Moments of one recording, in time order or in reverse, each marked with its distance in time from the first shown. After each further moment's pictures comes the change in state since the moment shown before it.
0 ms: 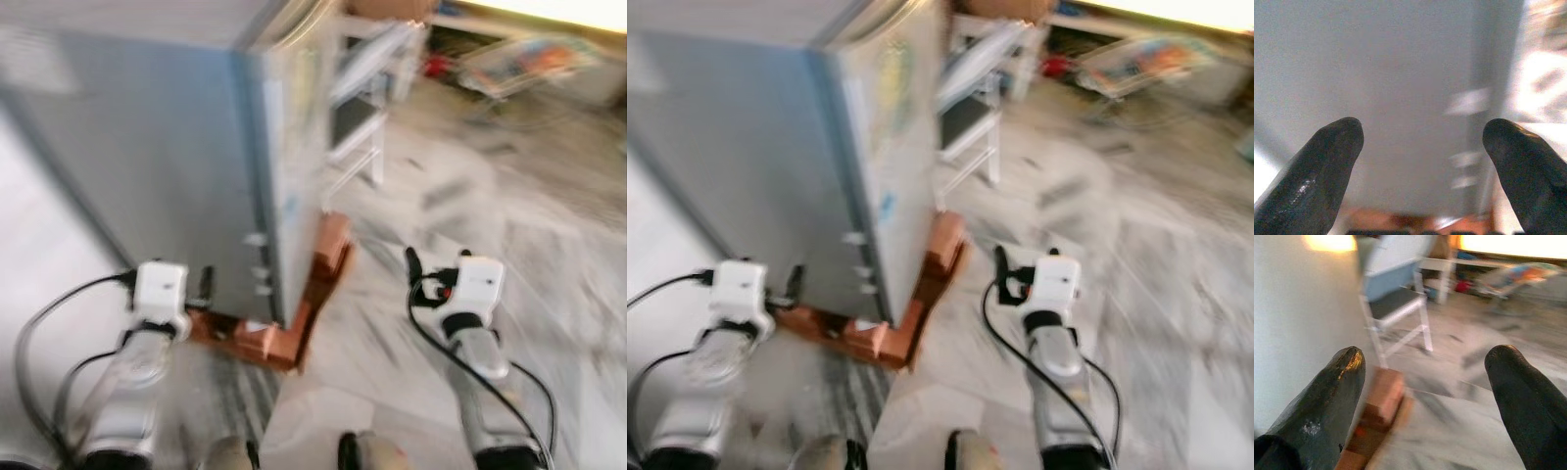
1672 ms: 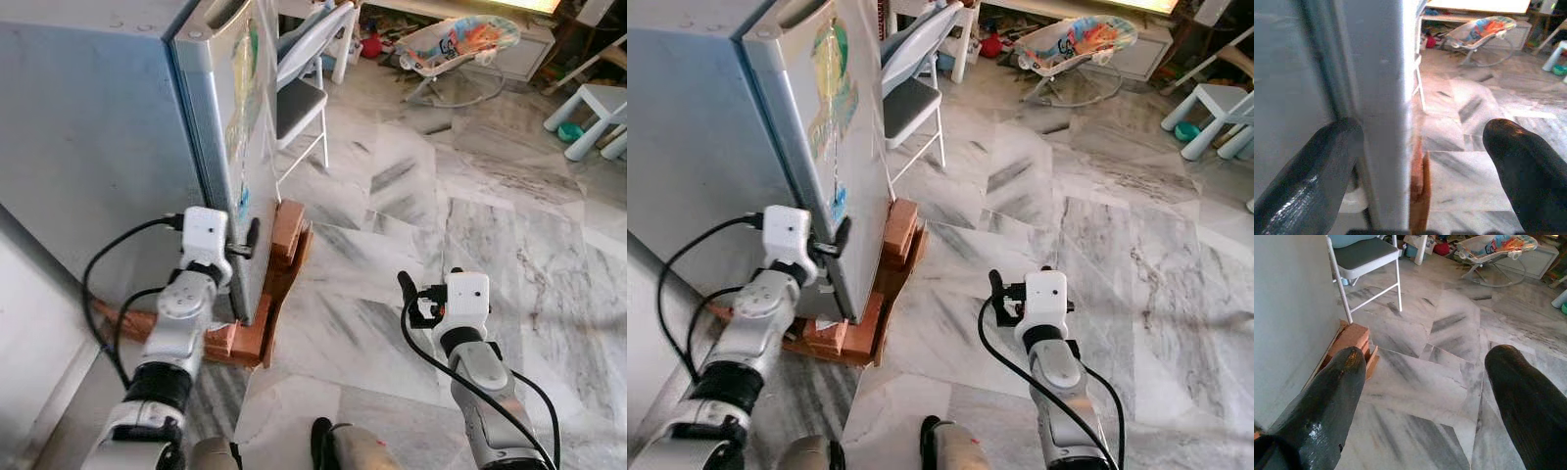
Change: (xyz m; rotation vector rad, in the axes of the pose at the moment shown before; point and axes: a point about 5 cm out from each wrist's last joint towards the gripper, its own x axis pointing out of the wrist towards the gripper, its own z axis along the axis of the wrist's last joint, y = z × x) left arm 0.063 -0.029 0.037 -0.101 -0.094 -0.123; right arm -0.011 0.002 -0.019 -0.103 0.133 0.070
